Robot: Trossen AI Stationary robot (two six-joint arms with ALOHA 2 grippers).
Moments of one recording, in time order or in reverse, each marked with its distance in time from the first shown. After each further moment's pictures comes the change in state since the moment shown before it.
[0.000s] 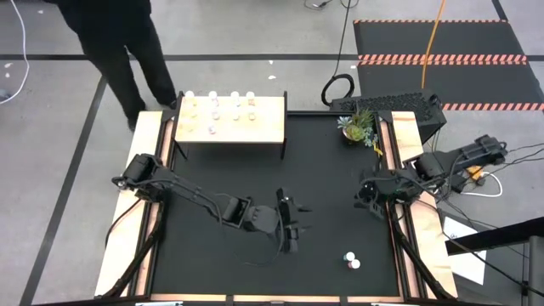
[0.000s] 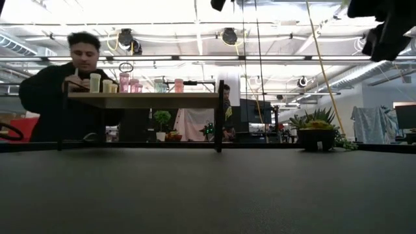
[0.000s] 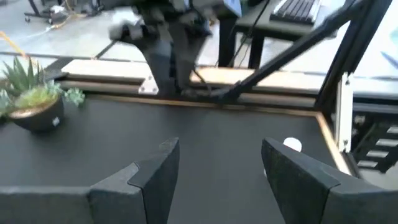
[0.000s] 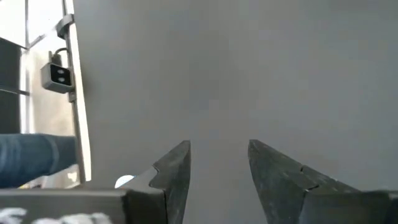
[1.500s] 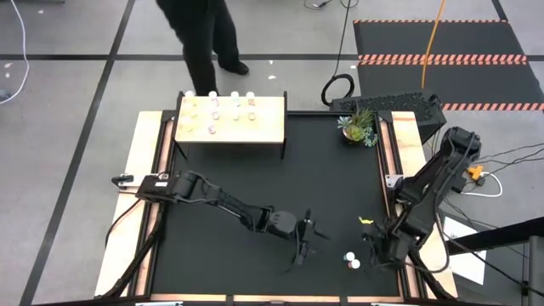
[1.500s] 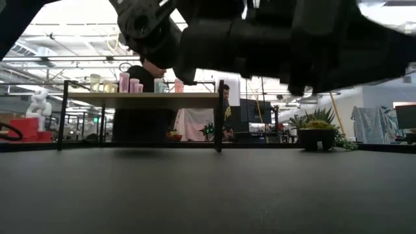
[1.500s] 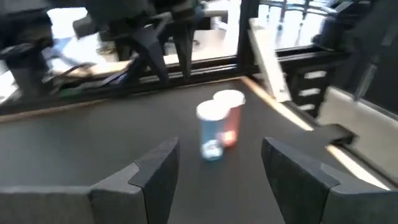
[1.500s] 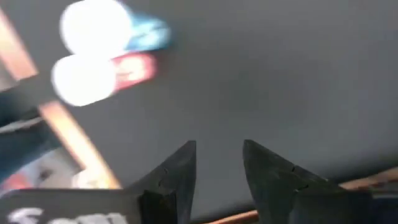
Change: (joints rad) left arm 0.082 0.448 0.000 0.611 0.511 0.214; right arm 0.672 0.528 0.000 0.132 -0.049 0.799
